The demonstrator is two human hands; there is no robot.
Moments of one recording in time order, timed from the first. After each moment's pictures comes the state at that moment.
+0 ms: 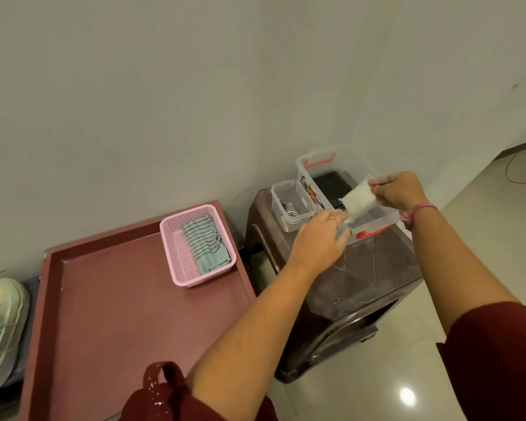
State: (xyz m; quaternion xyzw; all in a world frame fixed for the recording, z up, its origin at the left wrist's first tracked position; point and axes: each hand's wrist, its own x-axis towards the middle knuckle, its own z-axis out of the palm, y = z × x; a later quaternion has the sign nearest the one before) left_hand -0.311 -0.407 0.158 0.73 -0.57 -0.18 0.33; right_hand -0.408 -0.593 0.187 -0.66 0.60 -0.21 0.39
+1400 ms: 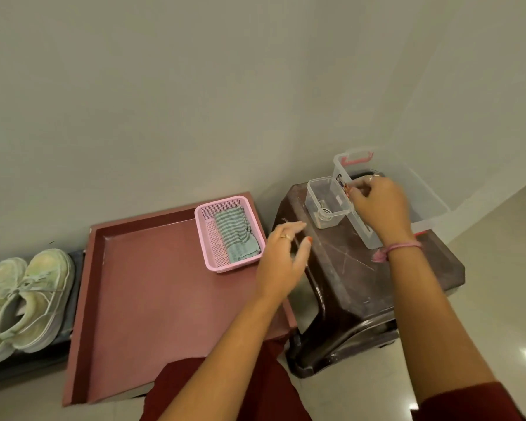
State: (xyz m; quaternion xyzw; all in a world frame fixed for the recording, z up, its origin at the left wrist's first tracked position) left_hand -0.251 -0.296 0.134 0.73 -0.43 -0.14 0.51; right_hand -0.339 -0.463 0.209 -0.82 0.48 -0.24 0.19
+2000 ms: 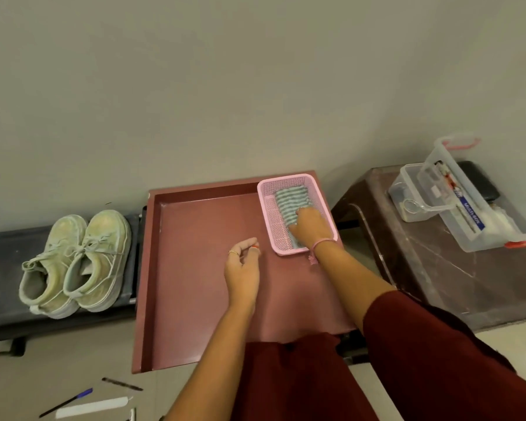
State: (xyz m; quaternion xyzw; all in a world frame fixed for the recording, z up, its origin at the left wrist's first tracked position) left_hand -0.126 -0.168 0.042 0.69 0.04 -0.23 0.68; right_hand -0.129 -0.346 0.032 -0.90 0.38 0.06 0.19
